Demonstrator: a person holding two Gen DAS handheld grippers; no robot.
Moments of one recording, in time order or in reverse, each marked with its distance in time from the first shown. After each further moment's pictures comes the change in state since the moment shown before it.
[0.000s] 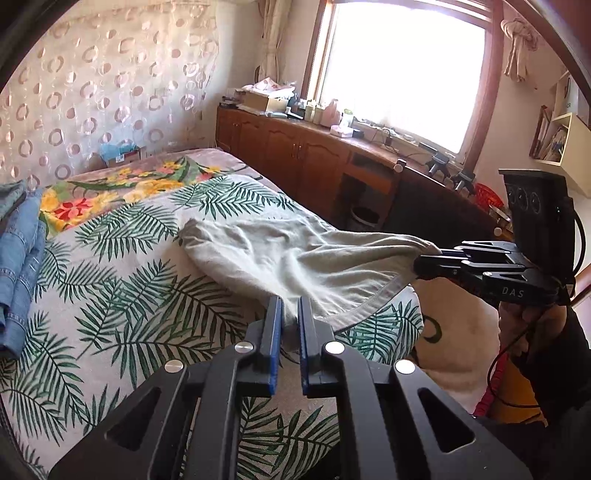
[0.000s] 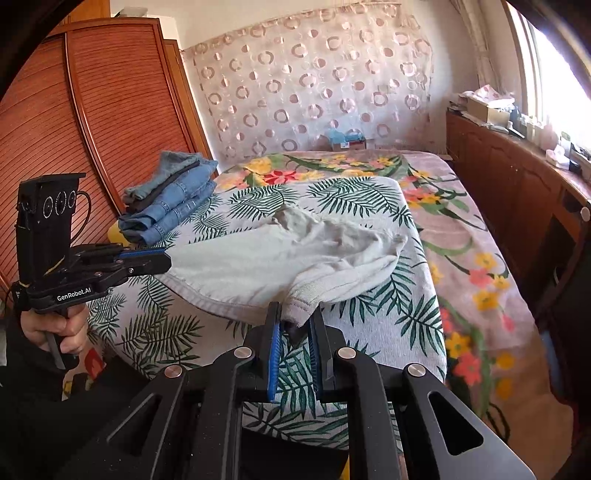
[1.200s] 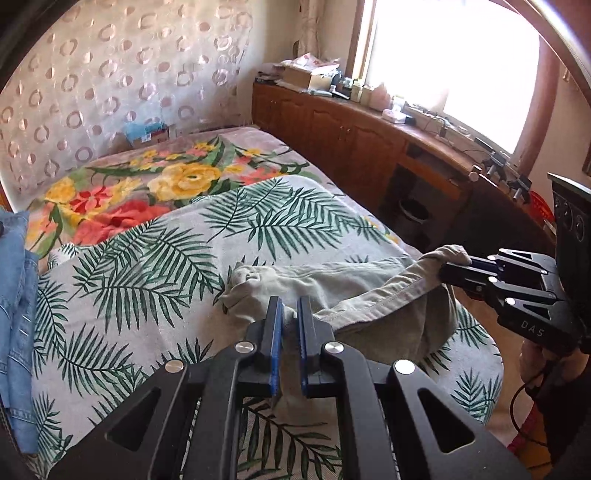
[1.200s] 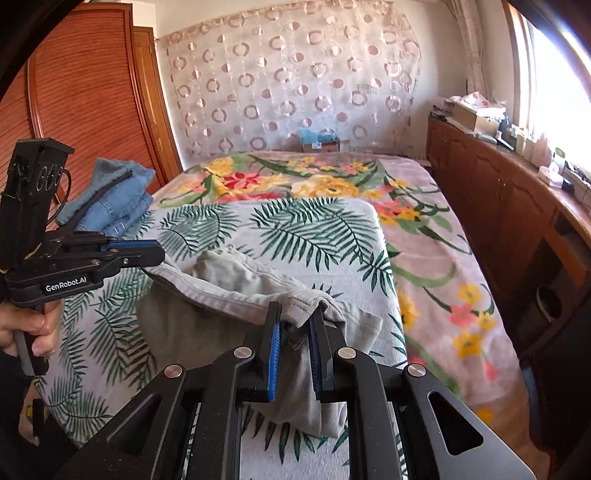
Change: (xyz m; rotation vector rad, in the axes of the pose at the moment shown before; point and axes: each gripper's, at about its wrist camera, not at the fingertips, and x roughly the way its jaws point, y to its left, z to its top) left arm 0.117 0.075 0.083 -0.061 0.107 0.140; right arm 0.125 -0.027 0.062 -0.031 0.035 -0.123
